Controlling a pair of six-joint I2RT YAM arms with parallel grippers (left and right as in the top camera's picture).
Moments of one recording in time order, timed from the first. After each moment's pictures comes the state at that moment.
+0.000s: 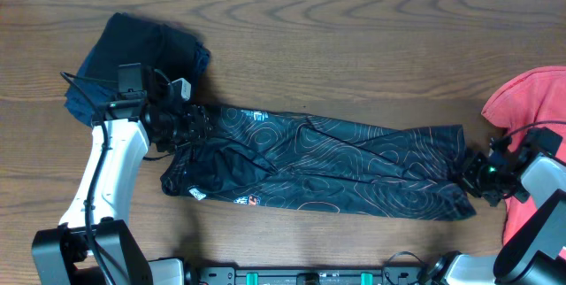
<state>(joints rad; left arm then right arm) 0.11 1.50 1.00 -0.83 0.46 -0.14 -0.62 1.57 0.71 -0.68 -0.34 0.14</state>
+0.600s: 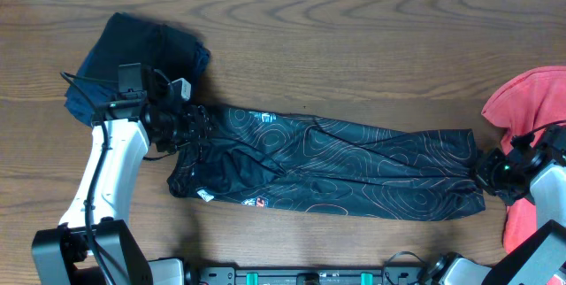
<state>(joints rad) 0.11 1.50 1.00 -0.83 0.46 -0.14 -0.64 1.43 0.75 -0.73 -0.27 0.18</state>
